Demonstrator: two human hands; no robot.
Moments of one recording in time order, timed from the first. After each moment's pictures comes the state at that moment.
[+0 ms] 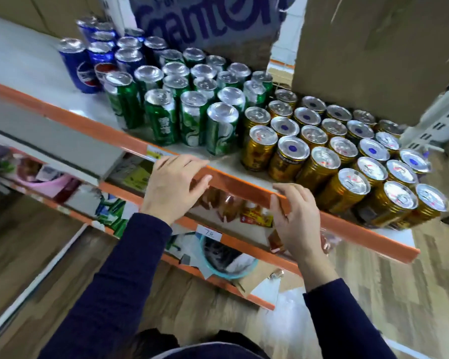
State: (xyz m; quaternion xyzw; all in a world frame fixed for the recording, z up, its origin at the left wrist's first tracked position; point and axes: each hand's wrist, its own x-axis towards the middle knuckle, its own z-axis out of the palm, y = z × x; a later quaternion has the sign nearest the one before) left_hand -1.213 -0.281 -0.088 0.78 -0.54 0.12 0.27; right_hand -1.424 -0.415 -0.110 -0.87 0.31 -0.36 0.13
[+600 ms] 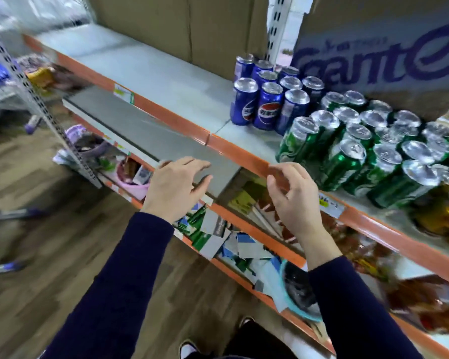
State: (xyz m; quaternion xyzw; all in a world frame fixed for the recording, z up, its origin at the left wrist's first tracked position) left_hand -0.942 -0.065 -0.066 0.86 -0.43 0.12 0.25; right_hand -1.092 -0.247 -0.074 -0.89 0.17 -0.34 0.23
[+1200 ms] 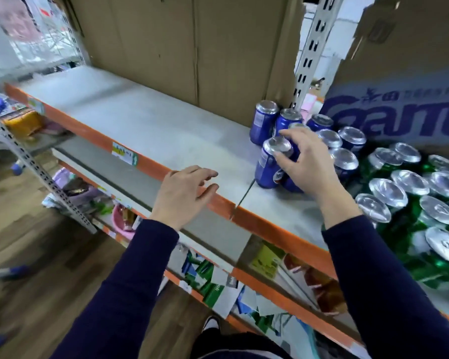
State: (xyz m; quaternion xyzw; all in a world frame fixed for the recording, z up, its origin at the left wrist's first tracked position) left_hand -0.744 -0.134 -0.062 0.83 -0.46 0.04 0.31; right_hand -0.871 -0.356 -0.018 -0.92 0.21 -0.27 0.18
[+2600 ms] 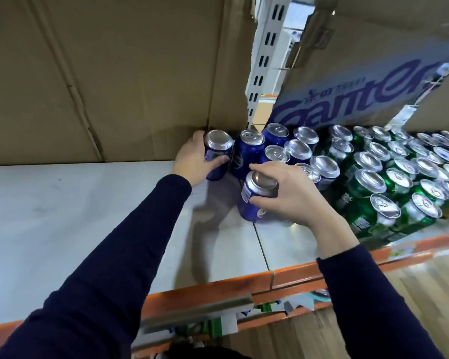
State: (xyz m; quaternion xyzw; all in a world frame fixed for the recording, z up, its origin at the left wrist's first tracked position) left_hand -0.560 -0.385 -0.065 0.65 -0.64 -0.21 0.36; right_hand -0.784 -0.339 -0.017 -0.86 0.47 -0.18 0.13
